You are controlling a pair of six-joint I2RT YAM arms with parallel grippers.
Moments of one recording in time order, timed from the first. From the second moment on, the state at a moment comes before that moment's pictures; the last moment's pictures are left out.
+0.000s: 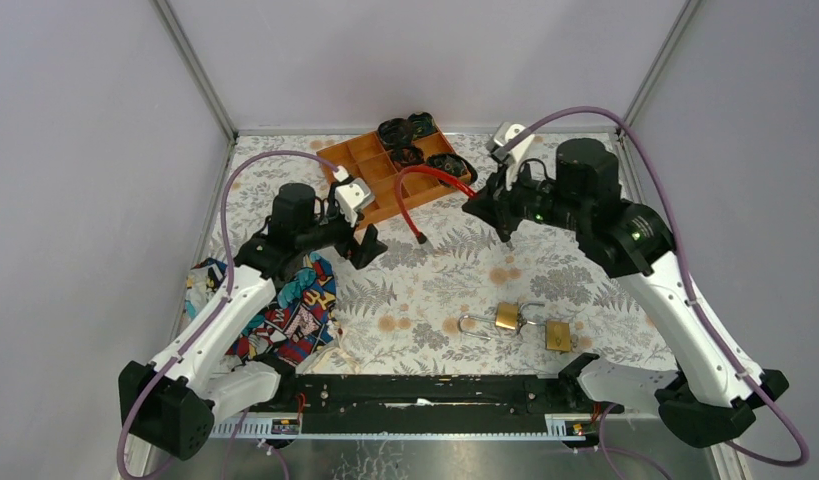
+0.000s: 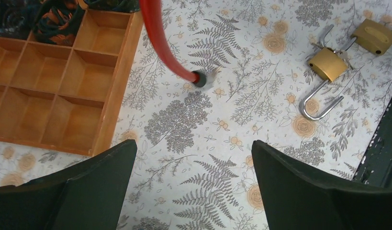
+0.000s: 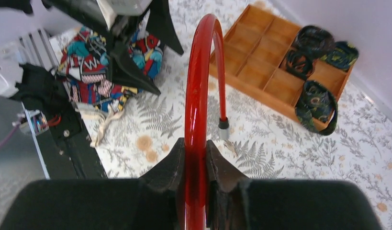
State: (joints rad) left arm -0.38 1.09 0.92 -0.31 0.54 0.27; right arm 0.62 1.15 1.51 -0.75 -0.39 -0.16
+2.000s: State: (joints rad) left arm -0.43 1.06 0.88 0.27 0.94 -0.43; right arm 0.61 1.00 1.39 -0.18 -0.63 0.31
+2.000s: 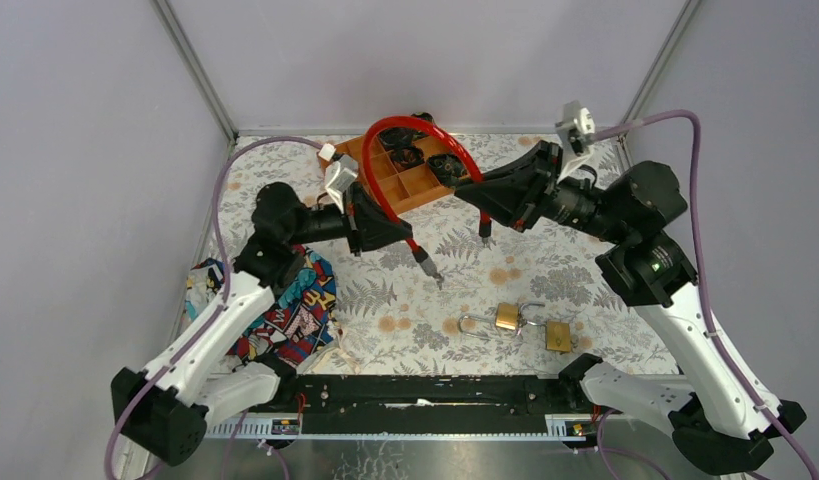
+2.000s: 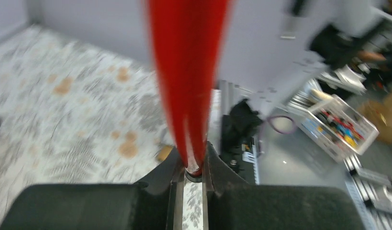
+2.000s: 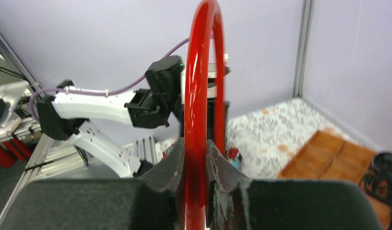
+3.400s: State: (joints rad) left arm -0.52 0.98 1.05 -0.24 0.82 0.05; right arm 0.60 0.99 1.60 -0.82 -0.59 -0.21
